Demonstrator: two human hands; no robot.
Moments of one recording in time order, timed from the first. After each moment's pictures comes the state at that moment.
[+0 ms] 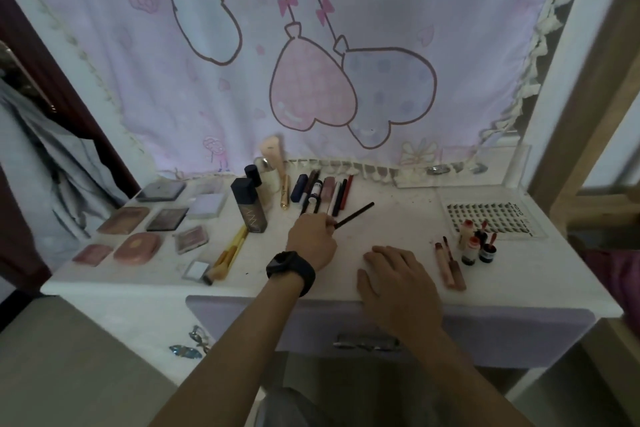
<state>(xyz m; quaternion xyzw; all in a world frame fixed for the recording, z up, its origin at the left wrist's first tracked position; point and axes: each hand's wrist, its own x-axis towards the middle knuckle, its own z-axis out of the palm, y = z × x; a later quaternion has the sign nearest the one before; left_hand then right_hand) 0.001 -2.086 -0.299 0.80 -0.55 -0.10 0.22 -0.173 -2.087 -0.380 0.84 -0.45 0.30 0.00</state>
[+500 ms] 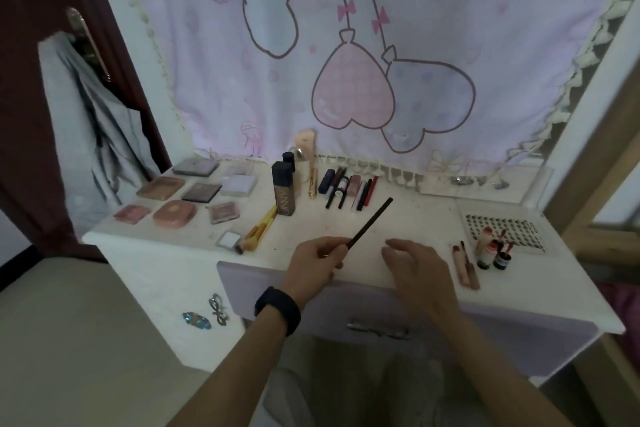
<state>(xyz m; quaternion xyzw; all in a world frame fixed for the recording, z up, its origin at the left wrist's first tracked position) 0.000 -1.983 -0.312 0.66 -0.42 -0.34 0.52 -0.179 -2.077 -0.343 0.78 -0.47 0.32 -0.26</state>
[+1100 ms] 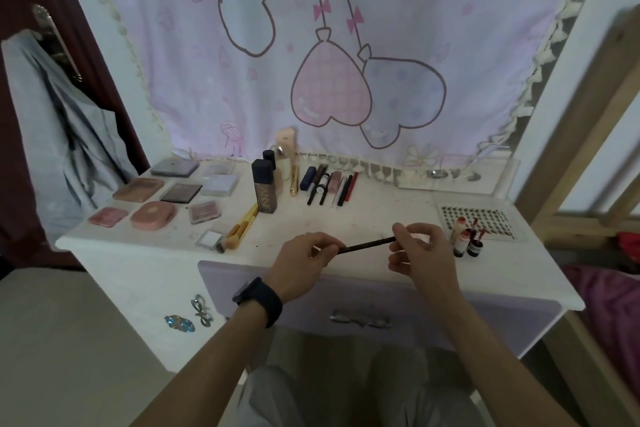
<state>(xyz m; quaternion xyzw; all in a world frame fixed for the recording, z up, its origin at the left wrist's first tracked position) -0.004 -1.979 -0.301 0.68 -0.58 -0.22 0.38 -0.199 -2.064 -0.305 0.48 -0.43 0.48 -0.60</state>
